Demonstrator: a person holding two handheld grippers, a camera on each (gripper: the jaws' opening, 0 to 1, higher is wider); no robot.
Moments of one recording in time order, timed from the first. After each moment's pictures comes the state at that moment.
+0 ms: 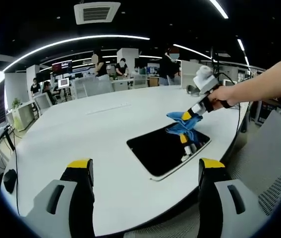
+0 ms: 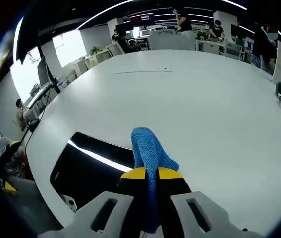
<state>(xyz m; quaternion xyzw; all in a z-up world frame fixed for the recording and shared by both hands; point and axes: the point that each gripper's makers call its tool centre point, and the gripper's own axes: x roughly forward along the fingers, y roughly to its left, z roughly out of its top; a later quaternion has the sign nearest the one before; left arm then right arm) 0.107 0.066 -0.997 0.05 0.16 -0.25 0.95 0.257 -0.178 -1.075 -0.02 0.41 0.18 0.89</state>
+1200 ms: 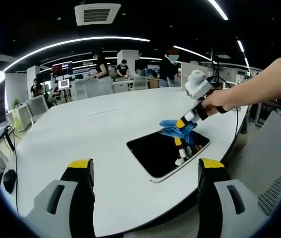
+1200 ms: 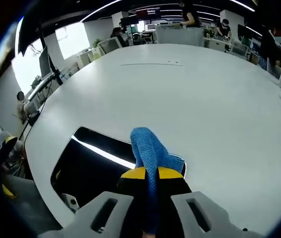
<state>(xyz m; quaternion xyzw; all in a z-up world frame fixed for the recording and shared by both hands) 0.107 0.063 -0.995 0.05 0.16 -0.25 0.95 0.254 -0.145 -1.087 -0.03 0.42 0.20 0.89</state>
